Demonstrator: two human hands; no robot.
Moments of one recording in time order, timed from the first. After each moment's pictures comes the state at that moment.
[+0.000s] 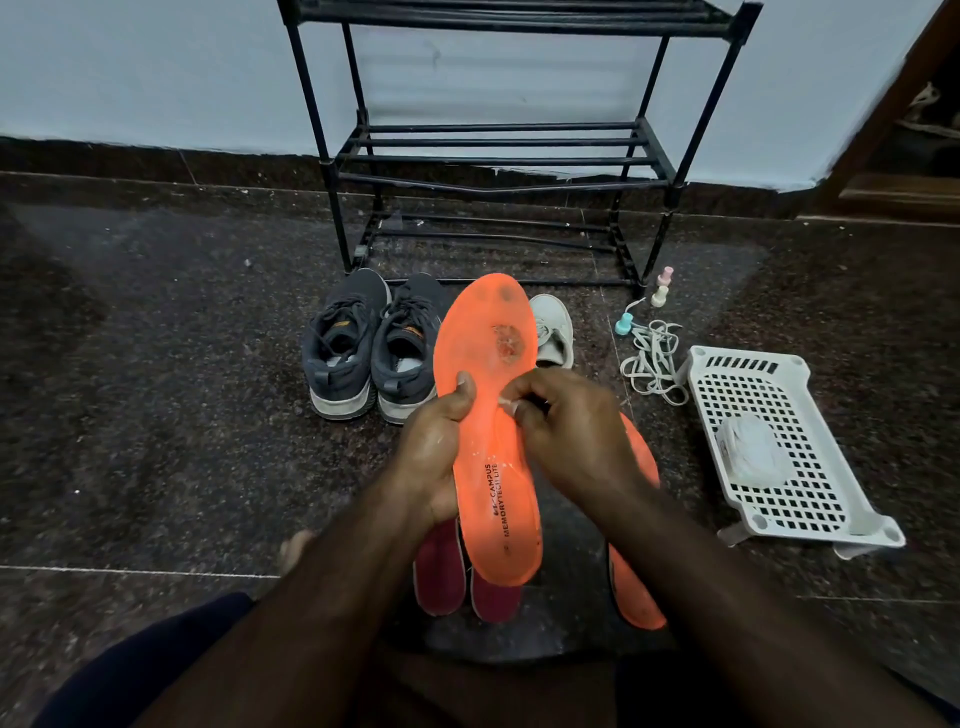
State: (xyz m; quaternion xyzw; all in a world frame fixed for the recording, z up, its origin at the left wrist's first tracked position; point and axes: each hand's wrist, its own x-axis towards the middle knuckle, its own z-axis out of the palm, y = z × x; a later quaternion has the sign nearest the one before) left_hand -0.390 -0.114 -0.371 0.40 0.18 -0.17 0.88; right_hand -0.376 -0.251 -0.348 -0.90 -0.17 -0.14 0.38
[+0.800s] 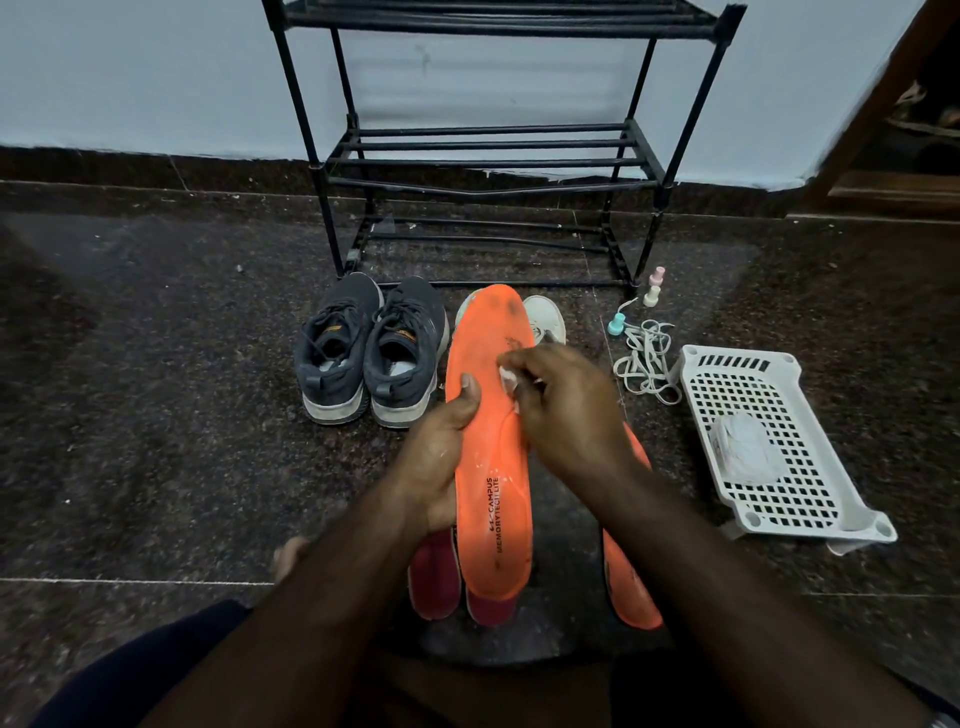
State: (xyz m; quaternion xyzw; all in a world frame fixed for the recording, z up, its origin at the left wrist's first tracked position) left_hand -0.391 -0.120 -0.373 0.38 0.14 -0.21 0.89; right_hand -0.363 -0.249 -0.341 -0.90 -0.17 -0.19 0.37
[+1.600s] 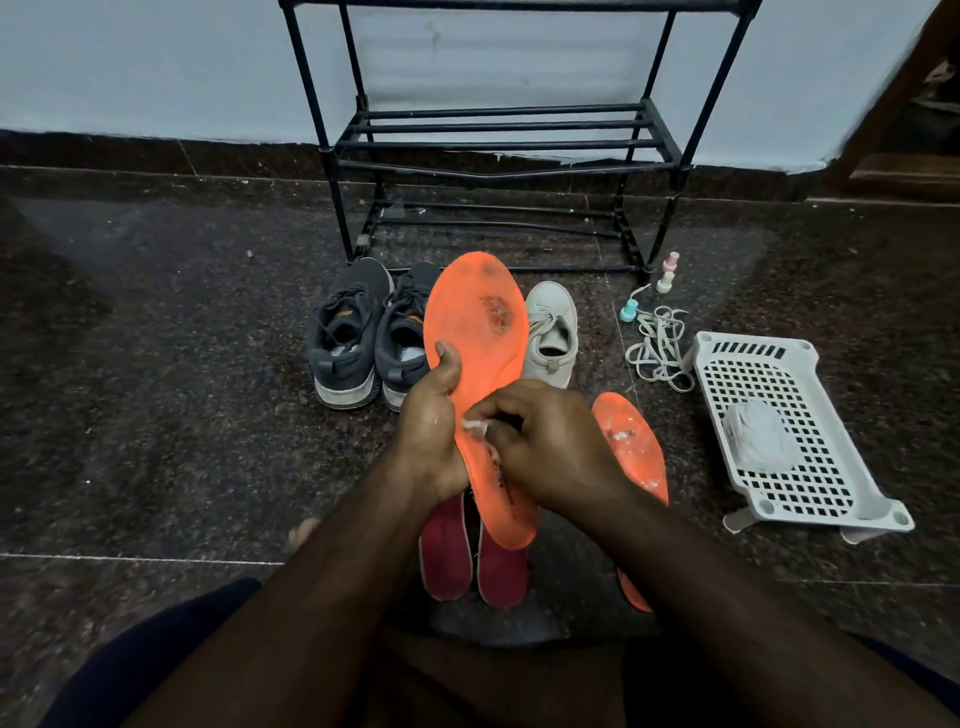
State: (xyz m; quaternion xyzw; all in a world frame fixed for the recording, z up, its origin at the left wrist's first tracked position) left_hand -0.384 -0.112 -0.367 0.36 0.17 -0.15 0.91; right_hand -0.396 -0.235 -0.342 -0.89 -0.22 -0.04 0.39
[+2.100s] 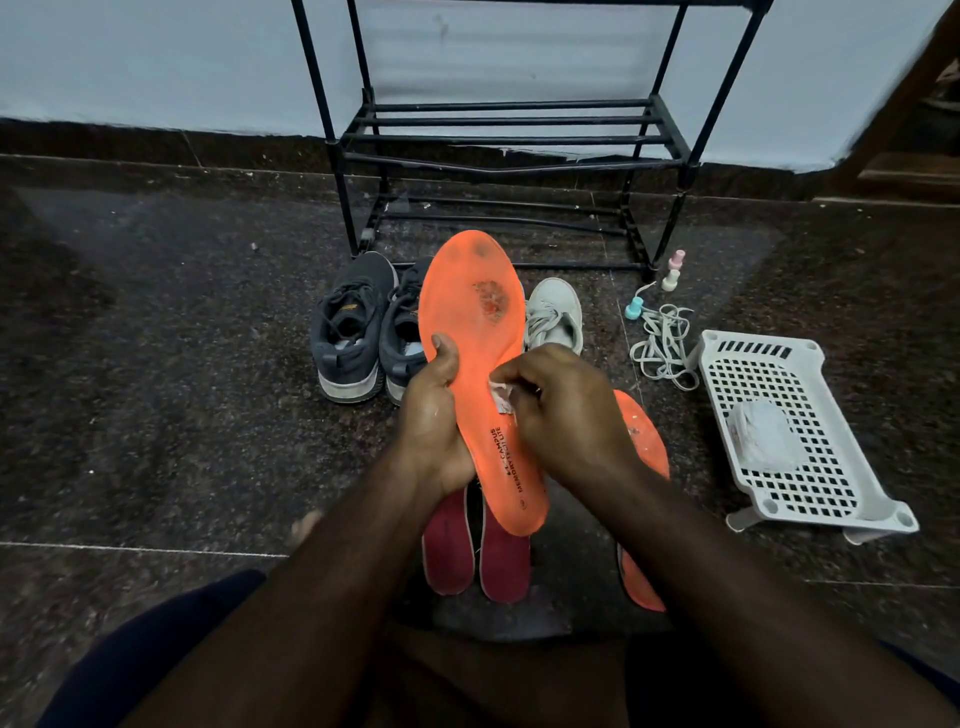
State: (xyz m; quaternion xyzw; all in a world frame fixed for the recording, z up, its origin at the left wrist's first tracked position) left_hand -0.384 -0.111 -0.366 0.33 0.14 -0.13 0.92; right_hand -0.385 -0.234 -0.346 -0.90 -0.19 -0.12 0.37
